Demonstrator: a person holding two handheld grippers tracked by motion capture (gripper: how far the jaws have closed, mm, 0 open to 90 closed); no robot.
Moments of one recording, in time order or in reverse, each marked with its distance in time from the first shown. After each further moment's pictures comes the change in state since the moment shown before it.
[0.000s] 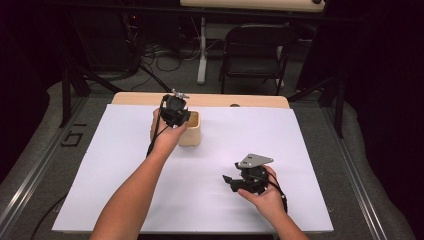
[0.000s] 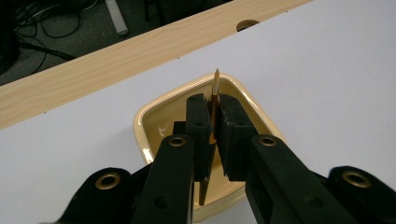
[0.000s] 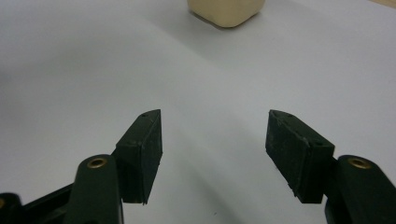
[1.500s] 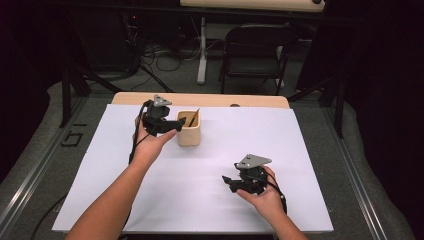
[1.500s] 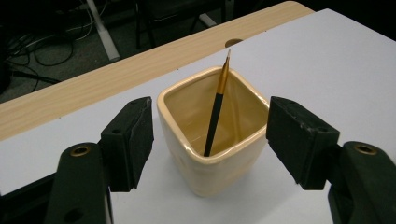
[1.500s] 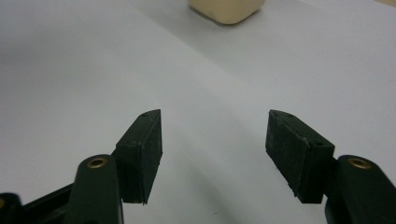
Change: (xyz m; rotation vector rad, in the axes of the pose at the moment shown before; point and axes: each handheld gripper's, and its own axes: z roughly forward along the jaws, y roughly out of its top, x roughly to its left) left arm 0.023 -0.033 -0.045 -0.131 -0.069 0.024; right arm 0.003 0.000 0.003 0.013 -0.010 -0.010
